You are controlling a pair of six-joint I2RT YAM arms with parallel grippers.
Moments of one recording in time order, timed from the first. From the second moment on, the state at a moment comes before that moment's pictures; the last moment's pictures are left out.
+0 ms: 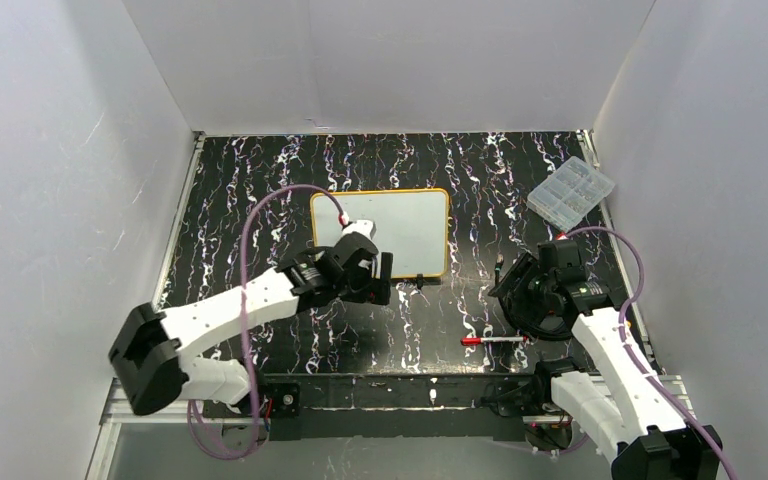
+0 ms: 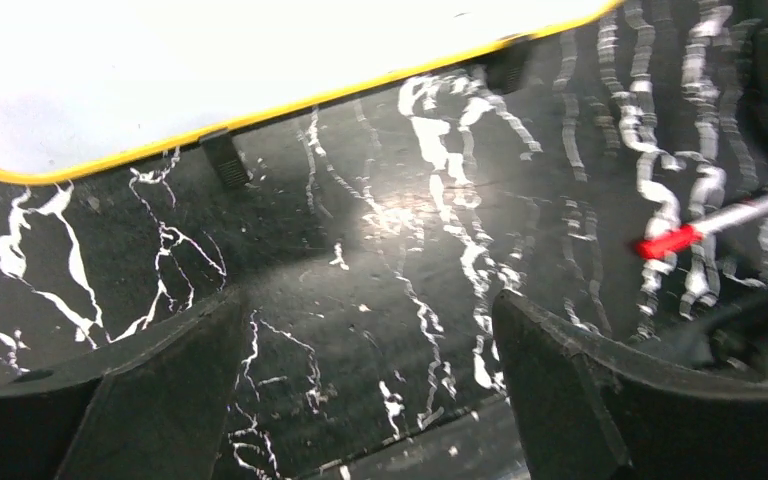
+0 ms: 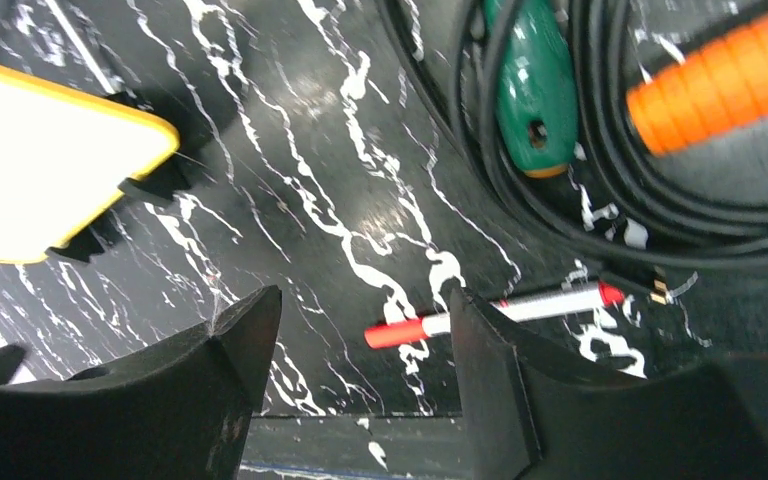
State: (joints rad) left arm -0.93 1.32 0.89 -0.54 -0.24 -0.69; right arm 0.20 0.81 0.61 -0.78 -0.12 0.80
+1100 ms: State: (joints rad) left arm -0.62 0.94 1.06 -0.61 -0.23 -0.21; right arm 0.57 1.22 0.60 -0.87 0.15 1.15
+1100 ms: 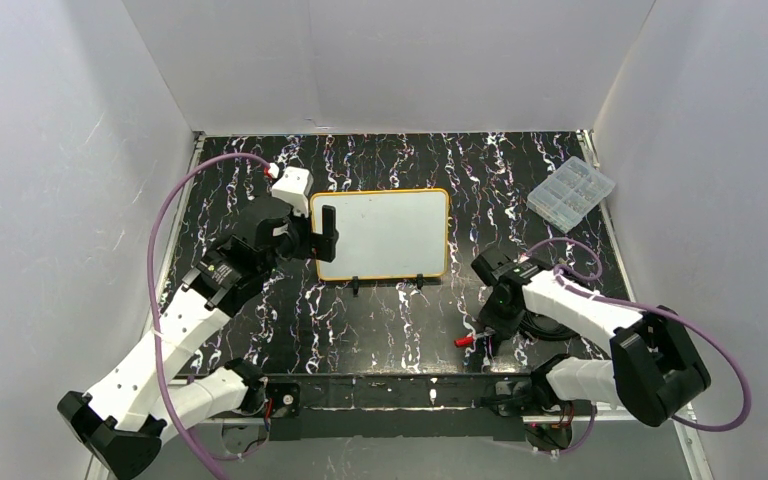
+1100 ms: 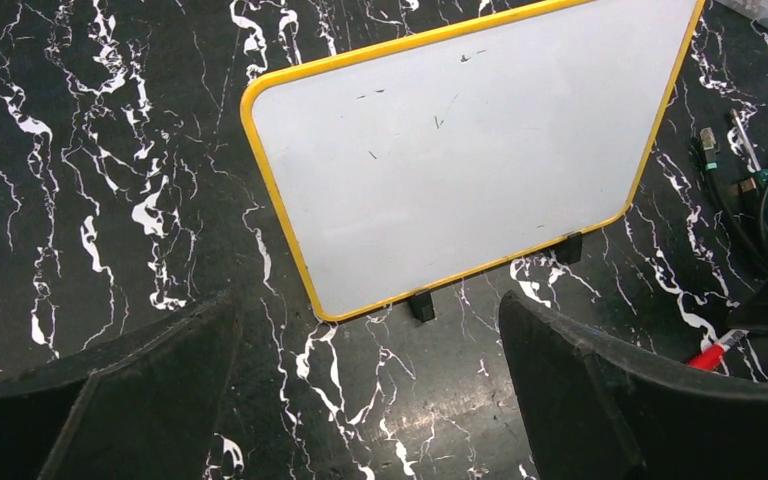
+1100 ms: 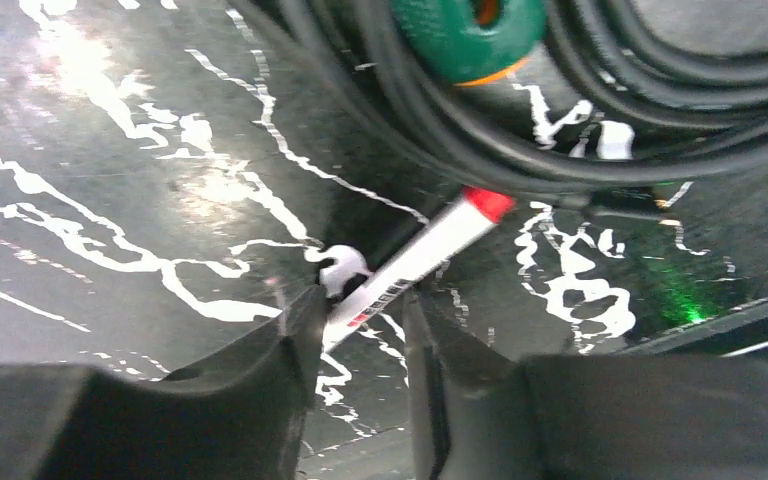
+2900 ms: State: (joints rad) left arm -0.82 1.14 0.93 -0.09 0.33 -0.73; right arm 0.73 0.93 0.77 0.20 -0.13 0.89
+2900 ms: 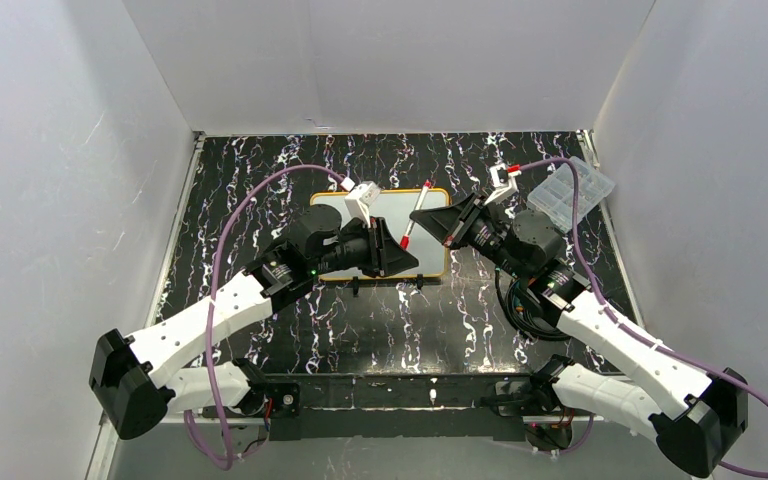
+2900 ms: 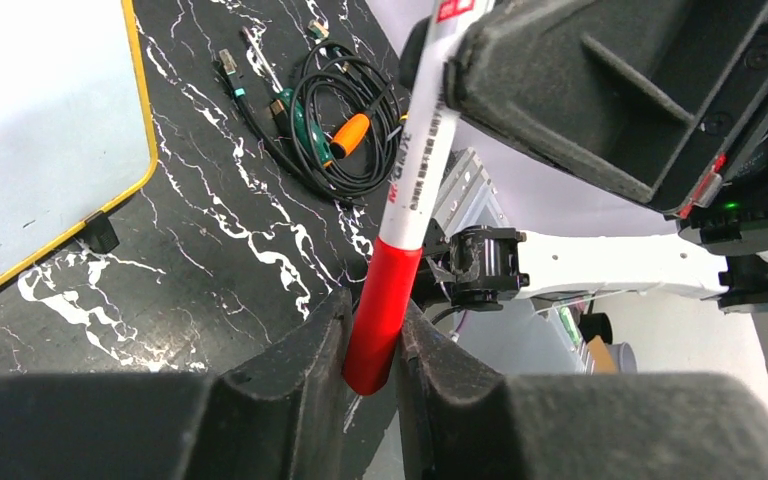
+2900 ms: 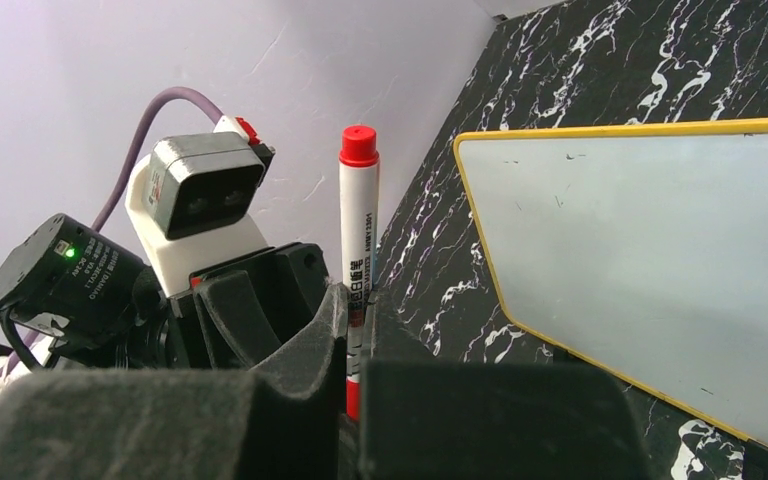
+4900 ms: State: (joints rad) left arm -0.64 1.16 1.11 -0.91 0.99 0.16; right arm 0.59 1.19 1.08 -0.46 -1.09 0.43
